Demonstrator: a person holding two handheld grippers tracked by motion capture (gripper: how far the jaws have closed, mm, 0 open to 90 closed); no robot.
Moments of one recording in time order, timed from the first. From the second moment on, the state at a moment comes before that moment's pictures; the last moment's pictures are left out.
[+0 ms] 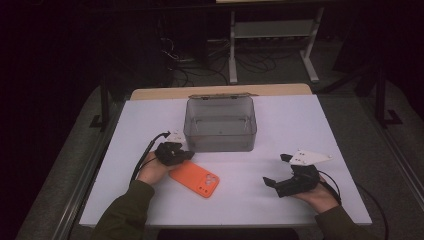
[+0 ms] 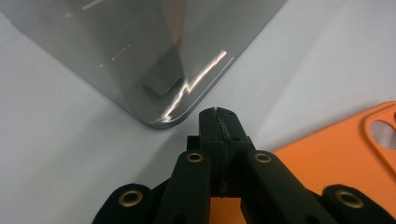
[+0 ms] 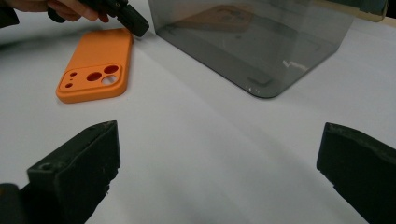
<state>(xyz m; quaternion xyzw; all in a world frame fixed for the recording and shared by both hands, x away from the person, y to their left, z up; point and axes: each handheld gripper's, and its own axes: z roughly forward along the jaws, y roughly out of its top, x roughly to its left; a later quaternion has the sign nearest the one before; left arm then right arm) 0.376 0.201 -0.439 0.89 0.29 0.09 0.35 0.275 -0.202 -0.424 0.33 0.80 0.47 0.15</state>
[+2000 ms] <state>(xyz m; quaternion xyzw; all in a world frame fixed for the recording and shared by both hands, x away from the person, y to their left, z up) 0.314 0.239 -0.438 0.90 0.28 0.06 0.33 0.275 -0.203 -0.424 0.33 0.80 0.47 0.15</state>
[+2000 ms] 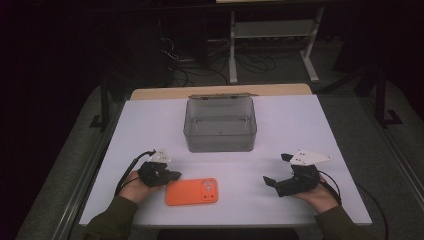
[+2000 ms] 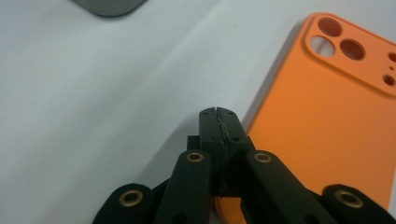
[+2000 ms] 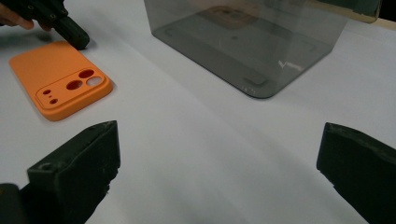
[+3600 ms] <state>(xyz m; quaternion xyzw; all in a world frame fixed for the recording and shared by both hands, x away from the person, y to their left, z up) 0.307 0.246 -0.419 0.84 0.31 0.12 0.44 0.274 -0.200 -0.424 0.33 0.80 0.47 0.16</state>
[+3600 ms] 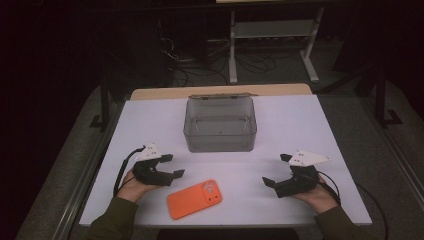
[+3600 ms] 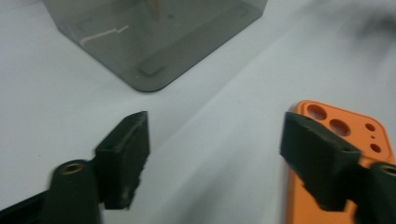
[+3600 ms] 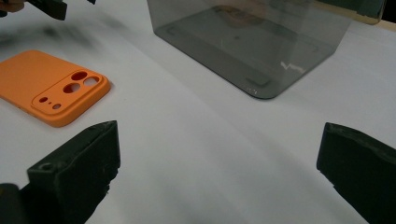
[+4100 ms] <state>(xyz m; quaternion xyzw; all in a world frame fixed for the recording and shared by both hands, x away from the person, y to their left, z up) 0.297 0.250 -0.423 0.83 0.30 0.12 0.46 0.274 -0.201 -0.425 0.33 0.80 0.47 0.16</state>
